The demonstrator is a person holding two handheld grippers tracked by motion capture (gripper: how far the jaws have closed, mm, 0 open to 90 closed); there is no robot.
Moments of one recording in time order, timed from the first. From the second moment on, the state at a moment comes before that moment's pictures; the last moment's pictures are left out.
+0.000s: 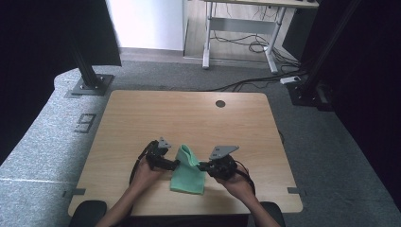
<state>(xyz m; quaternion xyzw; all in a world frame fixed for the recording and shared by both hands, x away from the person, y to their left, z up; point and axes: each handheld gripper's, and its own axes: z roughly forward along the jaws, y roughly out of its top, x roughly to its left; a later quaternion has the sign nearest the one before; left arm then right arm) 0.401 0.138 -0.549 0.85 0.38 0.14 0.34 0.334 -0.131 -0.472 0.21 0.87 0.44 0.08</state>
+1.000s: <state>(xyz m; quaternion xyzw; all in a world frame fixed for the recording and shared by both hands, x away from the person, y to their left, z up) 0.396 0.143 -0.534 0.89 0.33 0.12 0.31 0.316 -0.126 -0.533 0.22 0.90 0.38 0.02</state>
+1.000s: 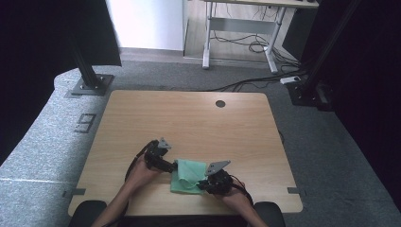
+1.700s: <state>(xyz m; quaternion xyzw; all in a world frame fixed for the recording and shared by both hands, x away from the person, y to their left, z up) 0.386 0.155 -0.506 0.87 0.32 0.12 0.35 0.314 -0.156 -0.505 0.25 0.87 0.41 0.04</state>
